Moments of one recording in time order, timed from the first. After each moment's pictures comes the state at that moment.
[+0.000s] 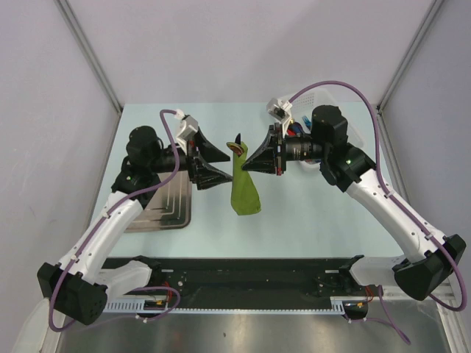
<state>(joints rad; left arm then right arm) -0.36 1.08 1.03 0.00 1.09 -0.24 0.60 1.28 1.37 -0.21 -0.94 0.30</state>
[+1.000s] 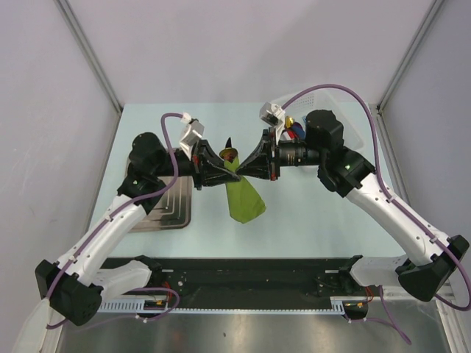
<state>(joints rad) -0.49 1.06 1.00 0.21 1.12 -0.41 0.71 1.26 1.40 -0.27 -0.82 0.23</state>
